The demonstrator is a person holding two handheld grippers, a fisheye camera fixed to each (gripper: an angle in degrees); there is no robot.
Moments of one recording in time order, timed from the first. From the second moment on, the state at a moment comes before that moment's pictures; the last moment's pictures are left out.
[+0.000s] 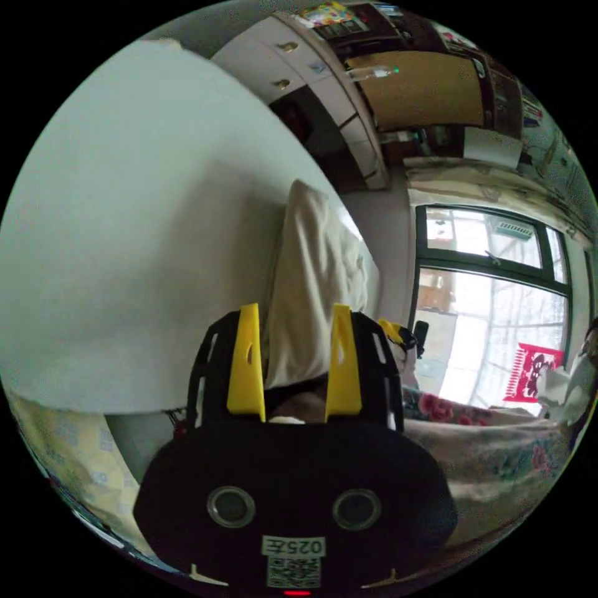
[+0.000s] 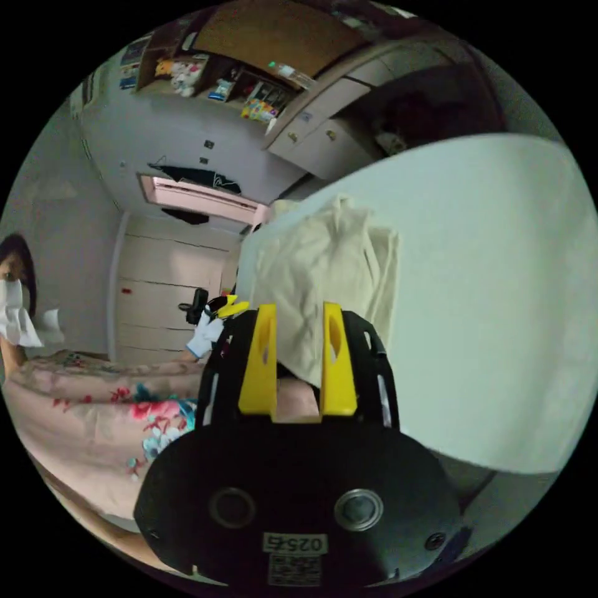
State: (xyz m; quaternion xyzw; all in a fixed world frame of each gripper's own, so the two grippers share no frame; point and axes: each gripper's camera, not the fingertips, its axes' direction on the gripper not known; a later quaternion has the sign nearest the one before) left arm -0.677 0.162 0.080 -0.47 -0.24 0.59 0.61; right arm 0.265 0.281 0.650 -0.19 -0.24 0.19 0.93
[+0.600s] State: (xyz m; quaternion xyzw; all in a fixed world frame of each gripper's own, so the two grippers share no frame) left arm -0.700 0.250 0.024 -0.54 -0.34 0.65 0.41; right arm 0.345 0.253 0.727 -0.26 -0.18 0.17 0.93
